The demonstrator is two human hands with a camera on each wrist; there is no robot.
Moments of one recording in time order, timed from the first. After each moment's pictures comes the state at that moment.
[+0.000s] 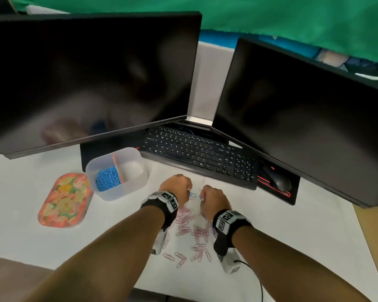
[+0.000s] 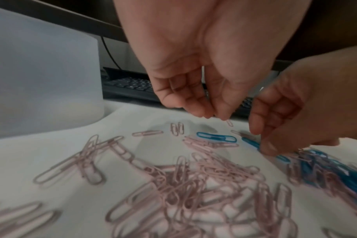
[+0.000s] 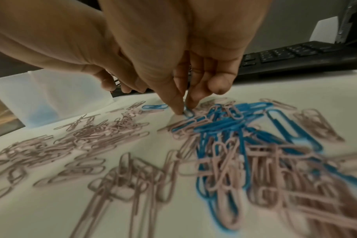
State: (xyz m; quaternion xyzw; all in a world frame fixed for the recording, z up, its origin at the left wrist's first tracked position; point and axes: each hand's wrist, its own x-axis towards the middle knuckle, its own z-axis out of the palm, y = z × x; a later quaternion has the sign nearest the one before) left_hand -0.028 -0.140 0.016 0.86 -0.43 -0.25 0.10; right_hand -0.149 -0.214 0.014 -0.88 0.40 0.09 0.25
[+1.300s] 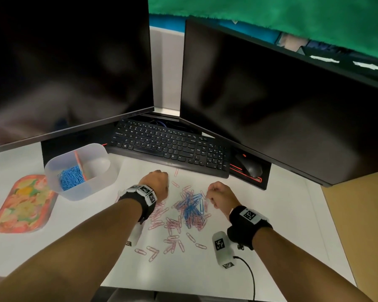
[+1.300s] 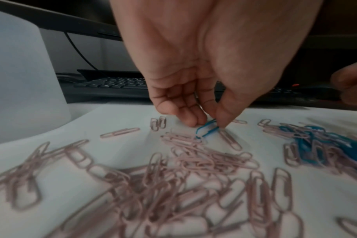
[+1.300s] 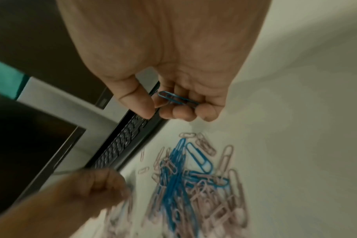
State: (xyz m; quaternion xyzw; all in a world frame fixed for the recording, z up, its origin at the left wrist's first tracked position) left_hand -0.049 -0.166 0.003 0.86 -0.46 -0.24 -0.01; right_hand -0.239 -0.278 0.012 -0.66 0.48 -0.01 0.58
